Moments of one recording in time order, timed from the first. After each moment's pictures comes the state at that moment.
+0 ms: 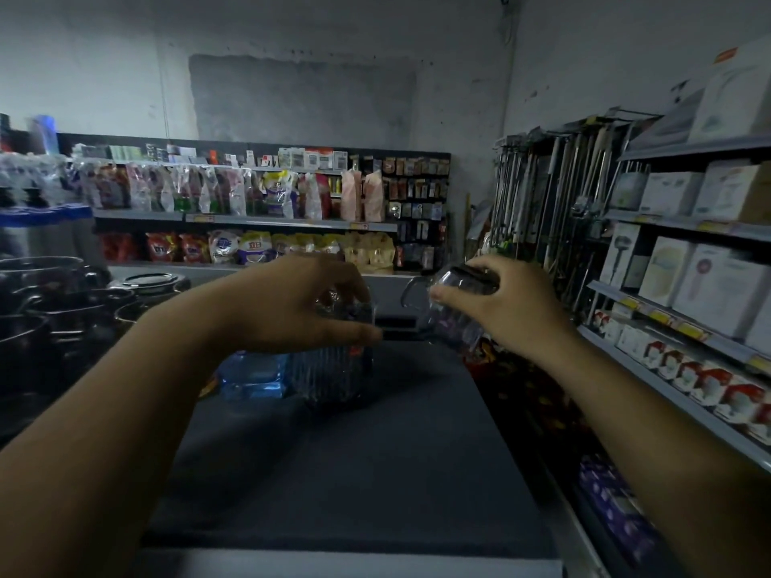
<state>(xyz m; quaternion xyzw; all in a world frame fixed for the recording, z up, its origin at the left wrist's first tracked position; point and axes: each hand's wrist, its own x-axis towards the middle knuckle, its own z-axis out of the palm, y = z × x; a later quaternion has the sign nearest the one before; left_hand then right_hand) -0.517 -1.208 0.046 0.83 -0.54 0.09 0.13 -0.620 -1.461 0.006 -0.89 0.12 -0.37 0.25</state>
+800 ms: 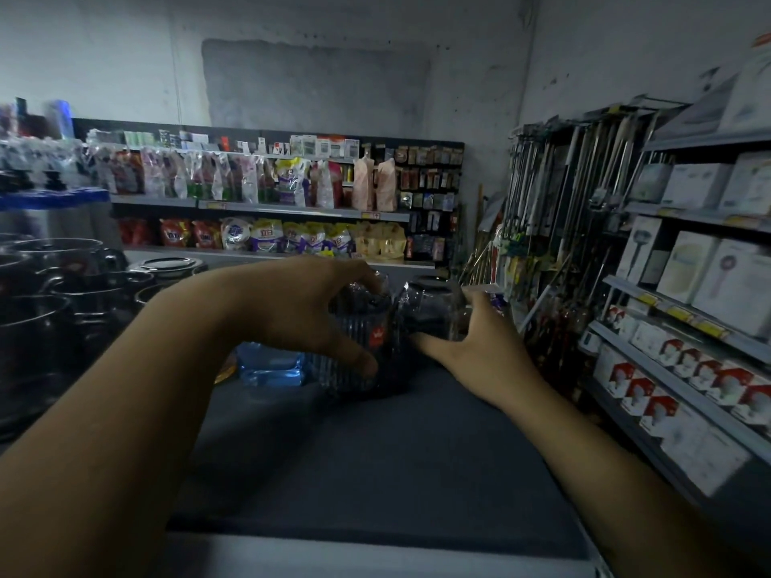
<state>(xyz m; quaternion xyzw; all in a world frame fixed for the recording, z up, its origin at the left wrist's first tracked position) -0.515 -1.201 0.046 0.87 -0.48 0.01 0.09 -0.601 -1.422 -0.046 -0.88 0.16 -0.28 0.33</state>
